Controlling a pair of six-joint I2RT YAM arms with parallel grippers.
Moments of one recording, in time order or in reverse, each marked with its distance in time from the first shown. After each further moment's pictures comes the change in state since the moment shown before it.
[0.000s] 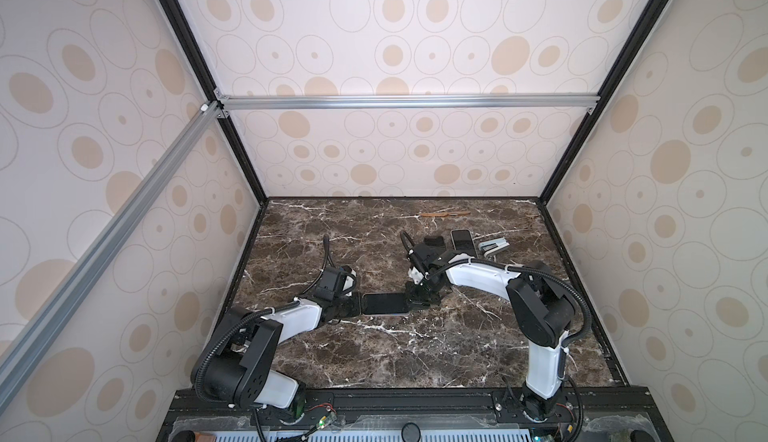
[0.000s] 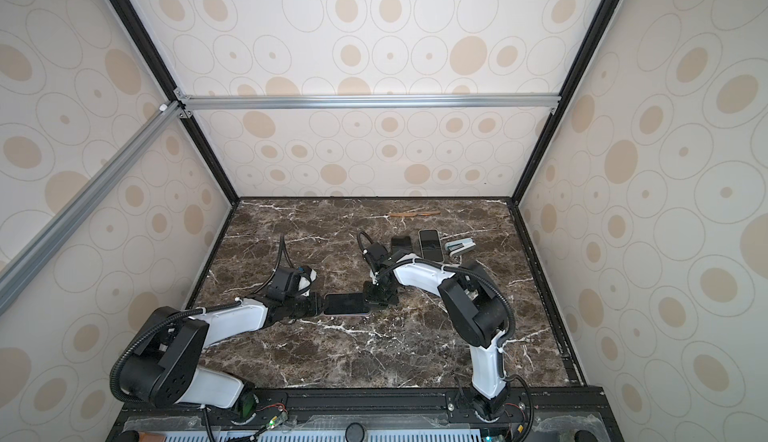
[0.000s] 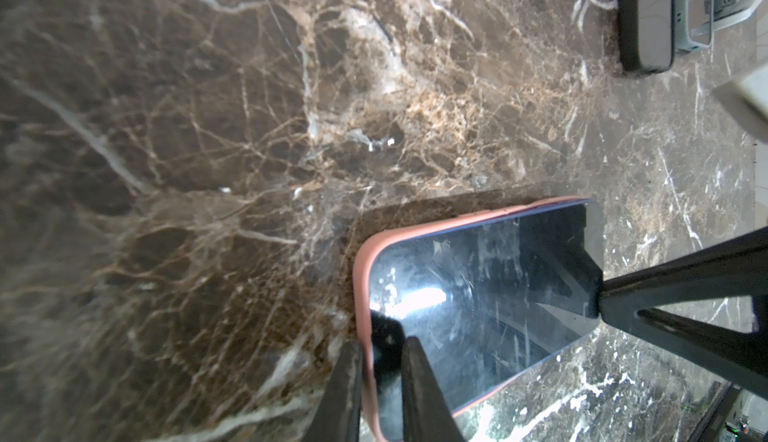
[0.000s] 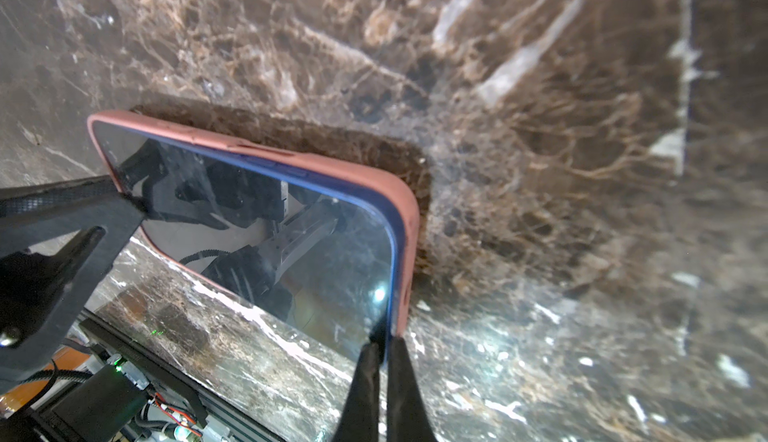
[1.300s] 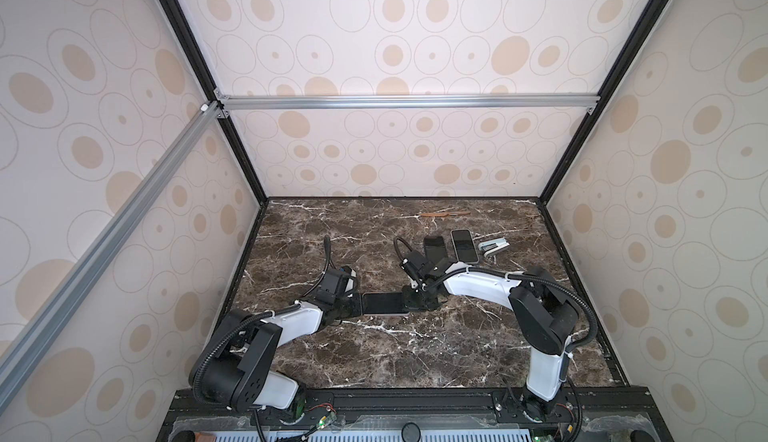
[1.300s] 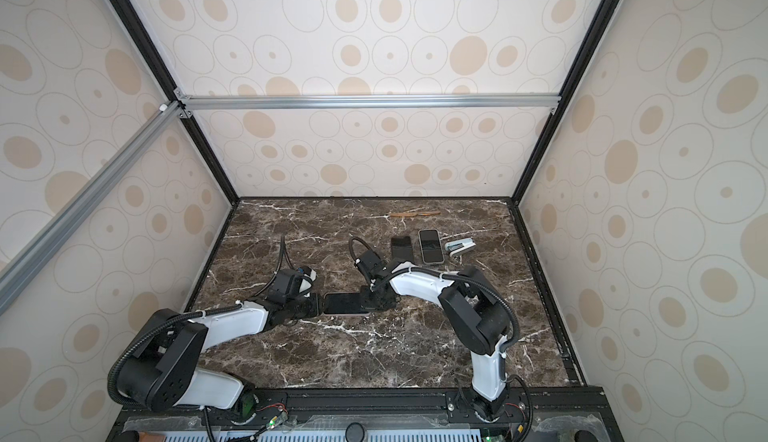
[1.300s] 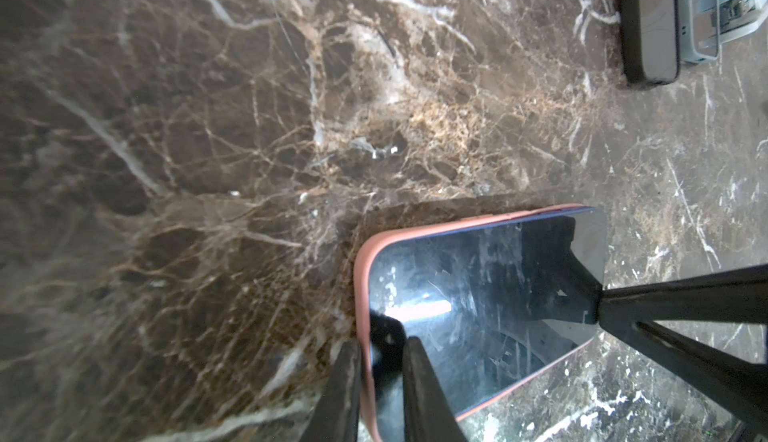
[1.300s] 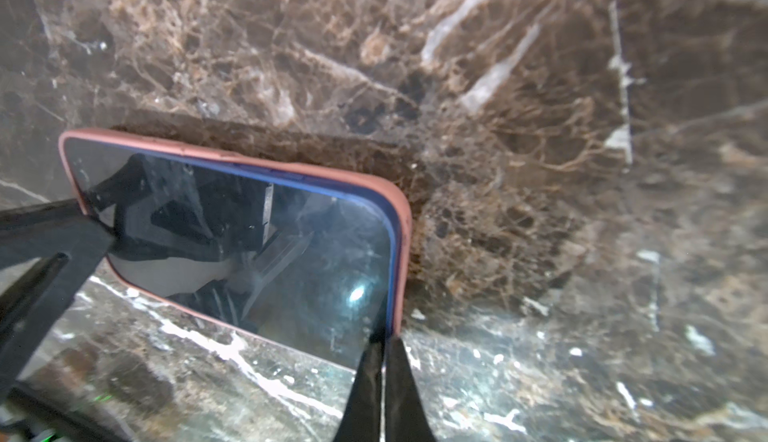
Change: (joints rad) left arm -0.031 -0.018 -0.022 0.038 -0.064 -0.027; right arm 0.089 -0.051 -0.065 0.086 0.206 0.058
